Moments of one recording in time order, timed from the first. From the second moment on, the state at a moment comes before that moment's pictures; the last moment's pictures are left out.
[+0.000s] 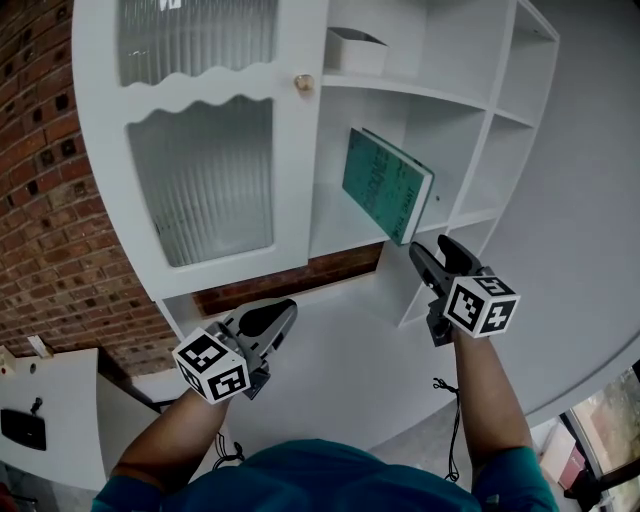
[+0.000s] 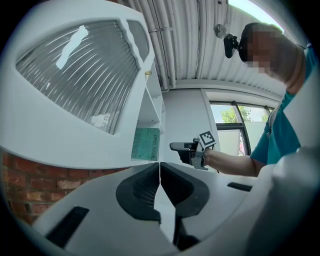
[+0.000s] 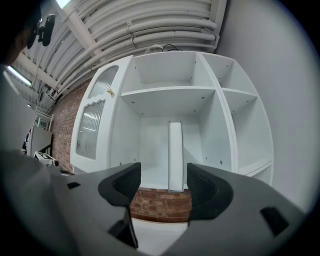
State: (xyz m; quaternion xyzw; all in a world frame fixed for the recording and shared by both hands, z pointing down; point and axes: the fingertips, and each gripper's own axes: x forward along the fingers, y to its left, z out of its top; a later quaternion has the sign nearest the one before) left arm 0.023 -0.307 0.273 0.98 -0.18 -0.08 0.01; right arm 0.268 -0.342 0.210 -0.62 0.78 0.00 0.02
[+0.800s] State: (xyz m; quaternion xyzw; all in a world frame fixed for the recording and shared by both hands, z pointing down) left arm 0.048 -0.323 0.278 0.98 -0.16 -0.07 0.02; right arm 0.271 -0.457 0.183 -0.65 0.76 0.00 -0.02
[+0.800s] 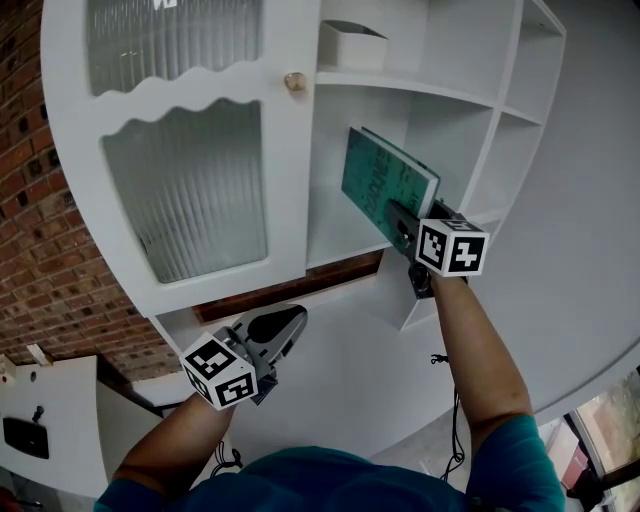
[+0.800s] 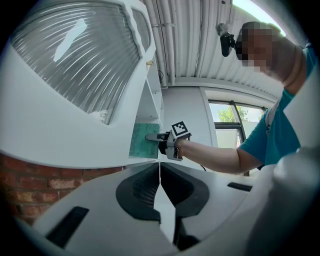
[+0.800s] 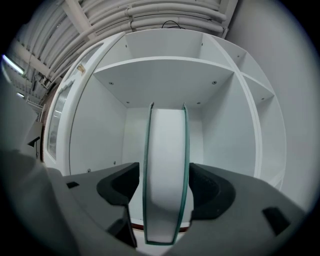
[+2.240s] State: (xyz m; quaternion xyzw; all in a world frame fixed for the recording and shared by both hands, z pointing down) left arm 0.048 -0.321 0.277 0.99 -0.16 -0.07 0.01; right arm 0.290 -0.432 0.183 -0.67 0.74 0.01 -0.02
